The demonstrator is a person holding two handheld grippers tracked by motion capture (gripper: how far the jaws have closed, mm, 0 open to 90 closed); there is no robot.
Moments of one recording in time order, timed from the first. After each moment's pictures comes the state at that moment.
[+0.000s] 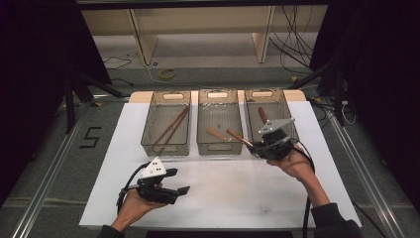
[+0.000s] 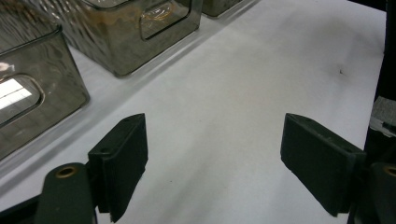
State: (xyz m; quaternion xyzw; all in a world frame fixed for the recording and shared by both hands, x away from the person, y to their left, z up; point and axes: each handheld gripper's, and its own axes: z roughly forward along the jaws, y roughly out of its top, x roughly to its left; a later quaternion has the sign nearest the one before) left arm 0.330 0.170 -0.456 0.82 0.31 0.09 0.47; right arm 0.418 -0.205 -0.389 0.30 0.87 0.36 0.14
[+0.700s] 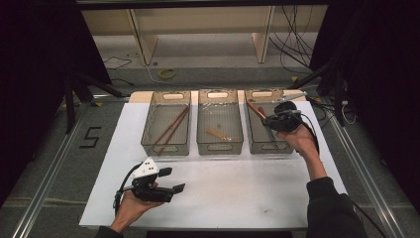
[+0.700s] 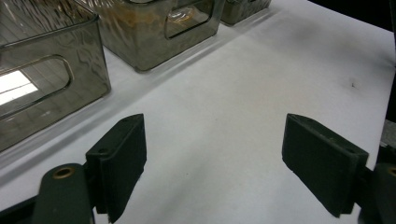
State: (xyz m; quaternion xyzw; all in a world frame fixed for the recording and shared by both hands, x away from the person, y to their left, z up) left arm 0.331 0.183 -0.463 0.80 0.34 0.10 0.49; right arm 0.490 -0.239 -0.377 0.41 0.82 0.35 0.18
